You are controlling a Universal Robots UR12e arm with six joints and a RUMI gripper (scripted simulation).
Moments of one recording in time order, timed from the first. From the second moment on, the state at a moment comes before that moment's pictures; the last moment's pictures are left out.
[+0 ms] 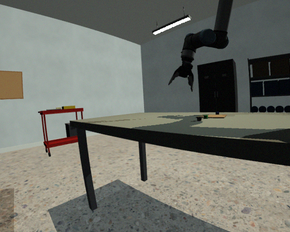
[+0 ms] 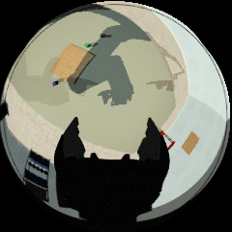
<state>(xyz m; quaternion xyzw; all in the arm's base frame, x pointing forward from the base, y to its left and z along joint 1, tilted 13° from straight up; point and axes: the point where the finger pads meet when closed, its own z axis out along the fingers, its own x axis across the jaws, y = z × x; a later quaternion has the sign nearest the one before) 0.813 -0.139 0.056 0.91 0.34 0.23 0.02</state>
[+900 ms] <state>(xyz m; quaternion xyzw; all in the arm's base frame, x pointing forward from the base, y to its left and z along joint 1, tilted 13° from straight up) 0.594 -0.183 -0.001 0.93 0.35 0.09 0.07</state>
